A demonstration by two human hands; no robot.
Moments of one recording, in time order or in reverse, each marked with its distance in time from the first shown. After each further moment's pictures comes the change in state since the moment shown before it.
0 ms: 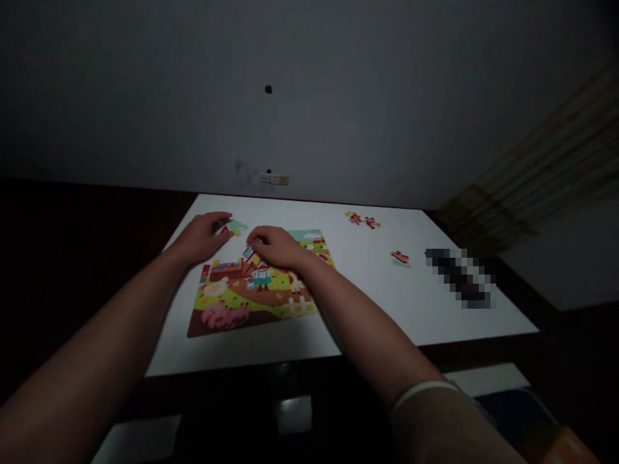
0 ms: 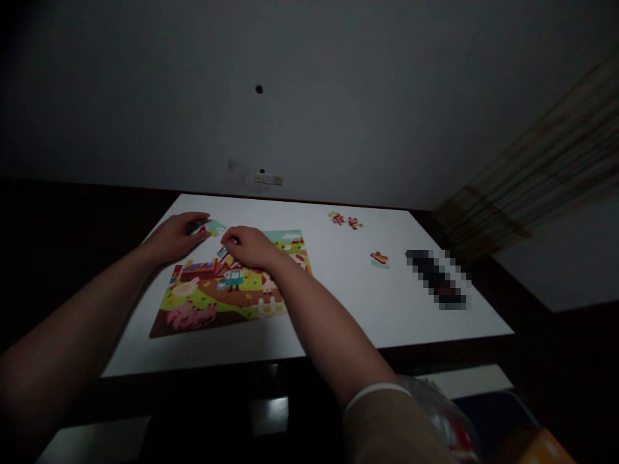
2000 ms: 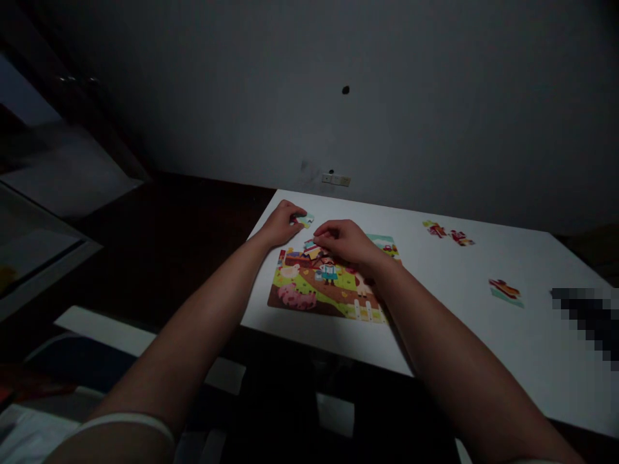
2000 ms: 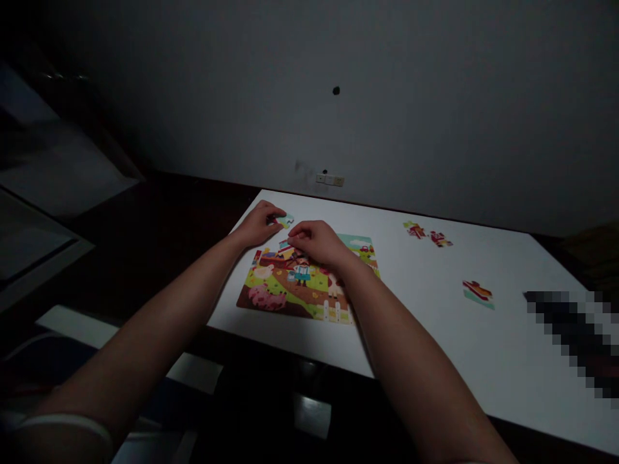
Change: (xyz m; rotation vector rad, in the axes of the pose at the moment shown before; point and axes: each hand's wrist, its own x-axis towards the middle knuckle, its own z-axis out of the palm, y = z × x) left_hand -0.007 -0.001 0.008 -0.165 0.117 0.112; right_hand -0.002 -0.016 0.007 0.441 0.001 0.162
